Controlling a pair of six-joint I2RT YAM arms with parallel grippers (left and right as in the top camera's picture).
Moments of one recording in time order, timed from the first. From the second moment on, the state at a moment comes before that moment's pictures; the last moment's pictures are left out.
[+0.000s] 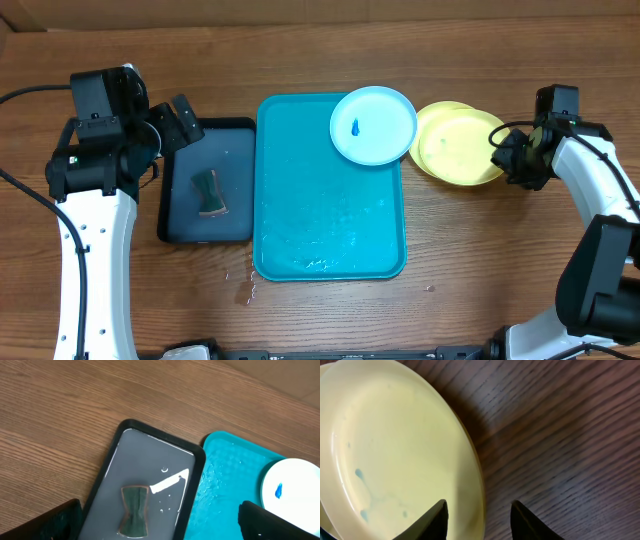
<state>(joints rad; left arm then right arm) 0.13 1.38 1.39 -0.89 0.03 -0.31 -0.18 1.76 1.20 -0.76 -0.05 0.54</state>
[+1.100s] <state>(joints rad) 0.13 1.38 1.39 -0.89 0.03 -0.31 -0.18 1.76 1.20 -0.72 -0.27 0.36</state>
